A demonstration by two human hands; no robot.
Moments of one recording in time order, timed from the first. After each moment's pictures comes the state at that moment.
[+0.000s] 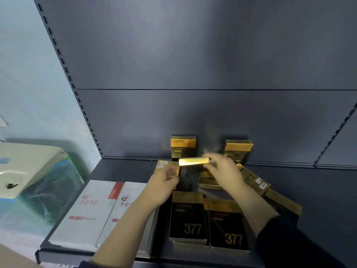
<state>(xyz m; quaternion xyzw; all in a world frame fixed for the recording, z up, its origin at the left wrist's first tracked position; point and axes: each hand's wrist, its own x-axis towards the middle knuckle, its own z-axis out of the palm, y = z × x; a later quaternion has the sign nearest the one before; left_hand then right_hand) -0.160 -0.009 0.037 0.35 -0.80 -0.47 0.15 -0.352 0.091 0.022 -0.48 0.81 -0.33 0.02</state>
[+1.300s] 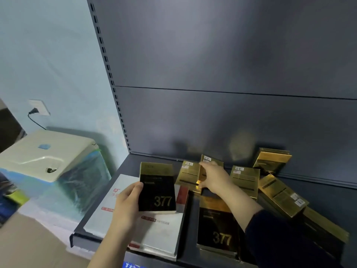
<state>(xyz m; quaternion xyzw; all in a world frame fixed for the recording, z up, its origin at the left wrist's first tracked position) -0.043 -0.042 0.012 0.49 -0.52 -0.58 0.39 -0.298 -0.003 -0.003 -0.49 0.85 -0.13 0.15</state>
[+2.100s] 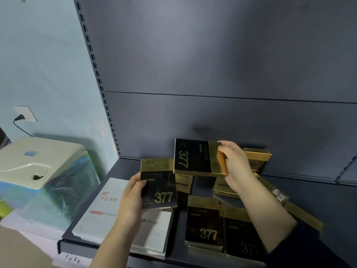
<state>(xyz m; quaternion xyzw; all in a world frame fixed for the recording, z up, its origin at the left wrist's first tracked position) -0.076 -0.019 0.033 0.43 -0.49 -0.65 0.40 -0.298 0.070 0.095 -0.17 0.60 -0.72 0.31</state>
